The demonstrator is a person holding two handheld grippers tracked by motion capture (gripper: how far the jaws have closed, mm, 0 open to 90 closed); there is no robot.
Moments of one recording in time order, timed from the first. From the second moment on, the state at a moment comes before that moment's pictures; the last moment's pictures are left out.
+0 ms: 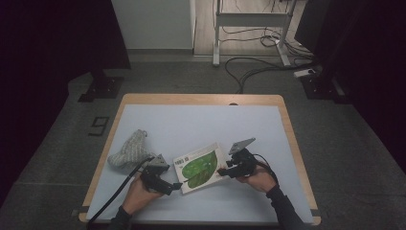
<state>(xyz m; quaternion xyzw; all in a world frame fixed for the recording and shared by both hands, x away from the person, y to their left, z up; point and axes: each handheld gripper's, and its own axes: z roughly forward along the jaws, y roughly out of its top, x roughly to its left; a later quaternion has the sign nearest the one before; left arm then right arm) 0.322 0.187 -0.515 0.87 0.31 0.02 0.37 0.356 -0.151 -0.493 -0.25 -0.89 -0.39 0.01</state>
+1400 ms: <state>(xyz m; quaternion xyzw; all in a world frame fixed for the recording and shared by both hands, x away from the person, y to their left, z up) 0.329 0.164 -0.495 0.88 0.27 0.03 0.39 0.374 -0.157 -0.499 -0.33 -0.85 -0.41 0.01</state>
